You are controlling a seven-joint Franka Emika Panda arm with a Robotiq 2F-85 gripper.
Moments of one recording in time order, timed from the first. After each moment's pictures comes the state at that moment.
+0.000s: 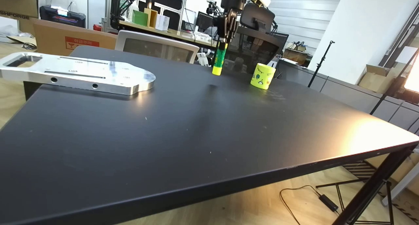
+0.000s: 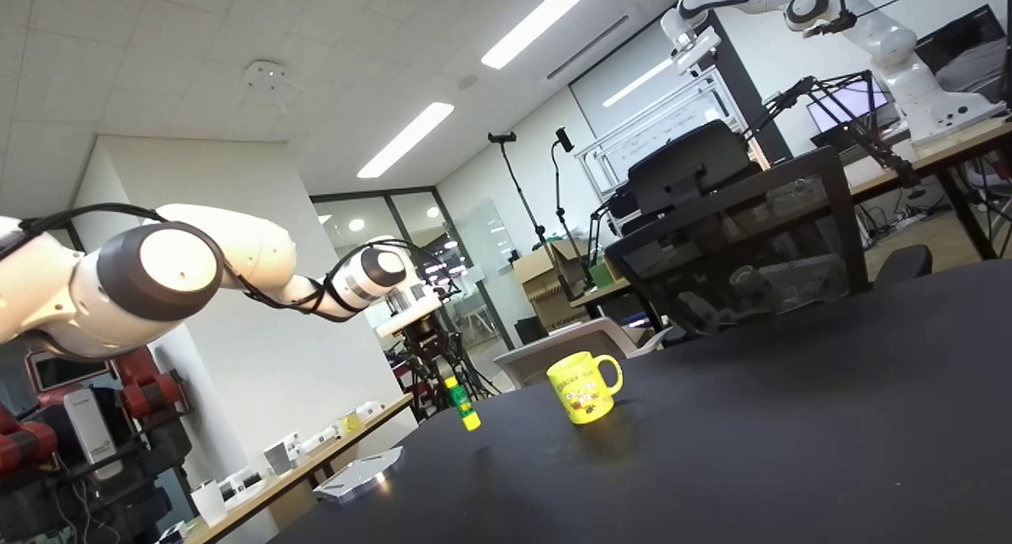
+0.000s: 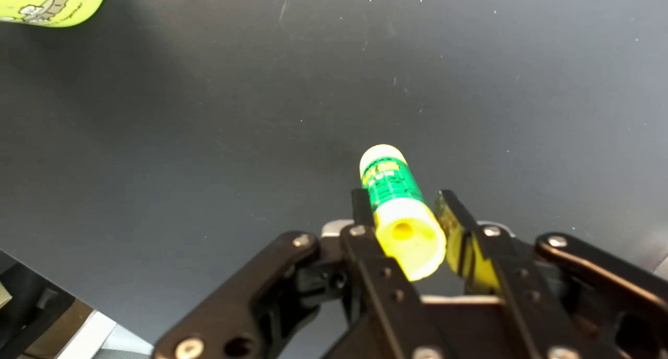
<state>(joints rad) 0.26 1.07 0.04 -0.80 -0.11 1.84 -0.33</state>
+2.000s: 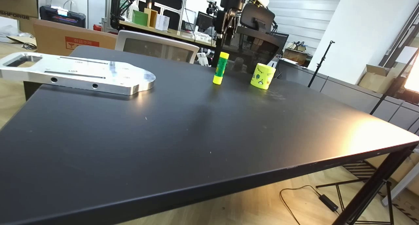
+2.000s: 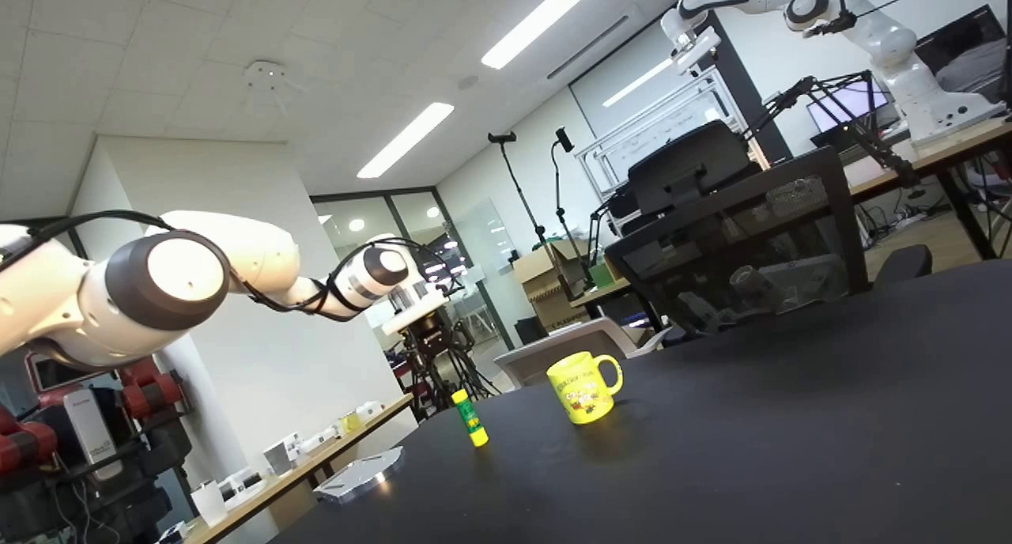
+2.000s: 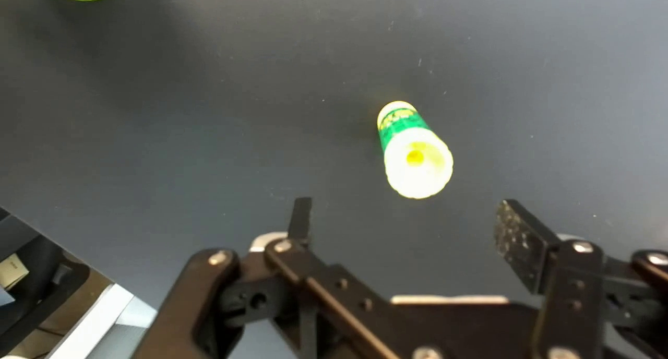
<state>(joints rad) 0.26 1.11 0.03 -0.73 -0.12 1.85 -0.36</state>
